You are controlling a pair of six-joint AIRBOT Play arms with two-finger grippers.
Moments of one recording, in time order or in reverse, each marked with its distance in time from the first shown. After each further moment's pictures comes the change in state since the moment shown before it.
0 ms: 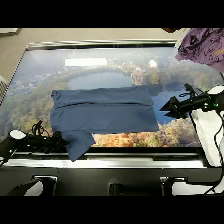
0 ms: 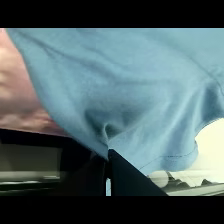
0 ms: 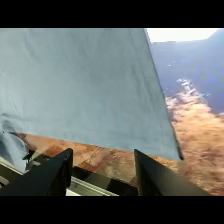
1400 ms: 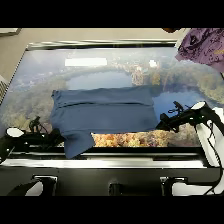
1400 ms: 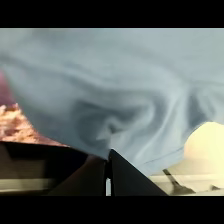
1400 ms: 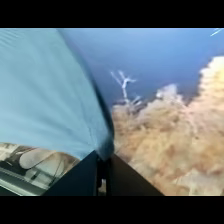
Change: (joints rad) left arm -0.009 0.047 0.067 0.048 -0.009 0.002; right arm 0.062 0.014 -0.274 -0.086 -0.164 -0.026
